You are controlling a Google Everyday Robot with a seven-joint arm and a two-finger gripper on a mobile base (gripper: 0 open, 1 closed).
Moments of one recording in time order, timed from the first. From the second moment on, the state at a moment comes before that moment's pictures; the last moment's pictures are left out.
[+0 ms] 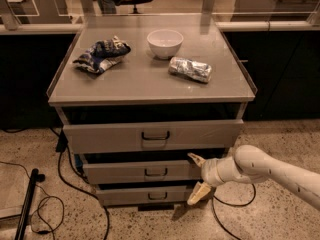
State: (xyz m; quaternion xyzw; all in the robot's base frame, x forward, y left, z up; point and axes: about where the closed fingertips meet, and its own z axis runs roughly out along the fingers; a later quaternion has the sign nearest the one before) arm 0.543 -0.124 0.452 -0.64 0.65 0.21 0.35
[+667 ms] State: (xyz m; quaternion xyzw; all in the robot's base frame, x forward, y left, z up) arm 0.575 -0.115 0.411 -0.63 0.66 0.22 0.34
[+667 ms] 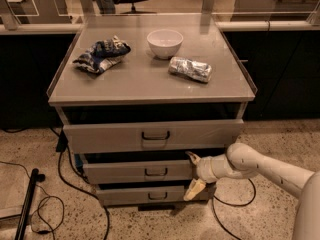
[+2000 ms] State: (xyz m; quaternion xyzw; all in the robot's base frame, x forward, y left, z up) arm 0.577 -0.121 0.422 -0.63 0.66 0.22 0.34
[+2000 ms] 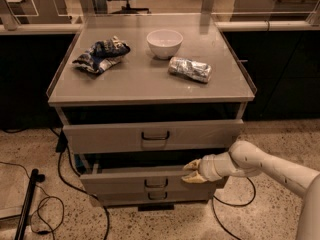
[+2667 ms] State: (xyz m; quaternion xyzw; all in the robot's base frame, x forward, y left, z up) arm 0.558 -0.132 0.426 -0.62 0.67 0.22 0.34
